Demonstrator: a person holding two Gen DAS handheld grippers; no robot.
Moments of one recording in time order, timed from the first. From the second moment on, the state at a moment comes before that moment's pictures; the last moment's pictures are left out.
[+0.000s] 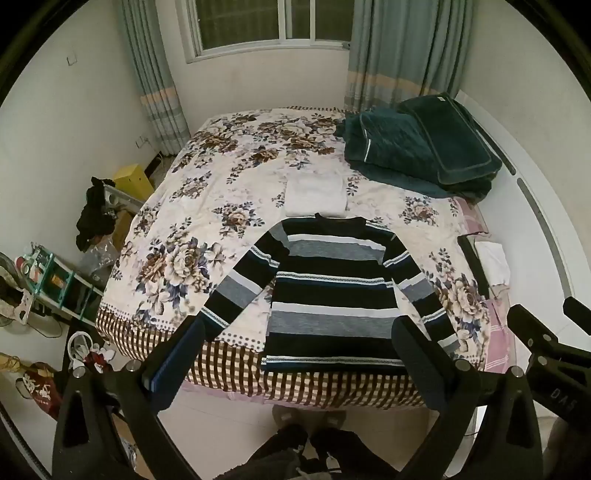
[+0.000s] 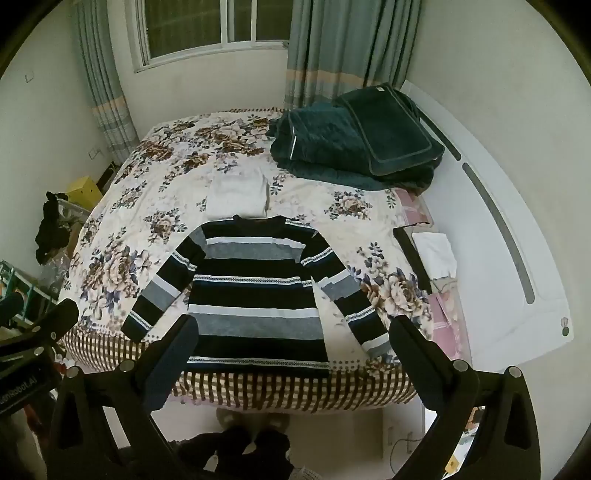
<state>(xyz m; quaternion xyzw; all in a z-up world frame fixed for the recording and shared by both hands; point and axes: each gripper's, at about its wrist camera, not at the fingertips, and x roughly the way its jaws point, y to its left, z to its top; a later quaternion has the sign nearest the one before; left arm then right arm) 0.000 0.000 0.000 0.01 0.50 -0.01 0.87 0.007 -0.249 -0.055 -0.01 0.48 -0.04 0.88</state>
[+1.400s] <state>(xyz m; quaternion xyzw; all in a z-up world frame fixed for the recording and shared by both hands) 0.005 -0.004 0.010 0.00 0.49 -0.02 0.87 0.010 -0.244 -0.055 -0.01 0.48 -0.03 0.88</state>
